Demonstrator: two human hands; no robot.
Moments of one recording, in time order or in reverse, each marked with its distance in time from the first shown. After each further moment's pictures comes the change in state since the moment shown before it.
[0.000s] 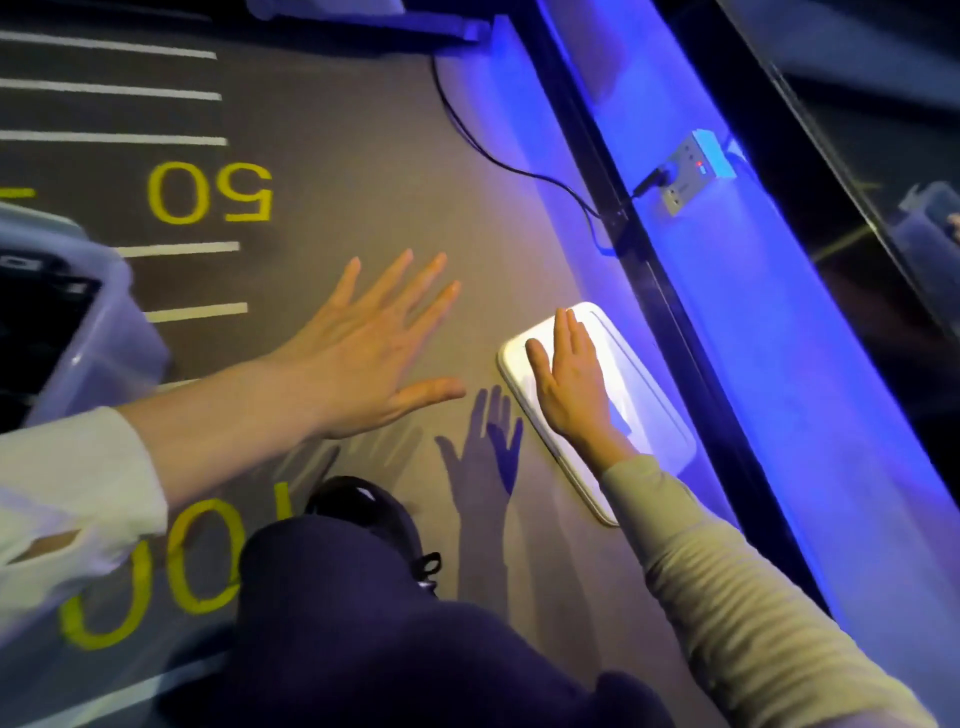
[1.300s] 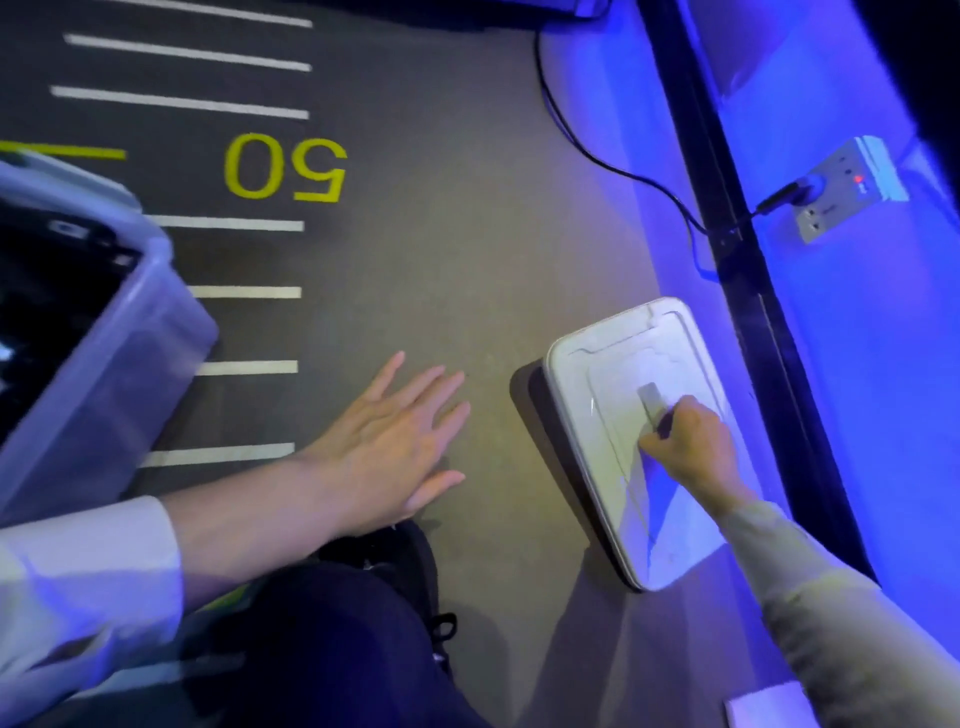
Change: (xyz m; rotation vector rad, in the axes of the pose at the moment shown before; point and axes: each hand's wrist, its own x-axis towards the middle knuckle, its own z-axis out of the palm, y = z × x) left_hand -0.005 0.010 0.065 0.069 -0.090 -0.045; right_hand 0.061 0.112 0.013 -0.257 -0.102 0.114
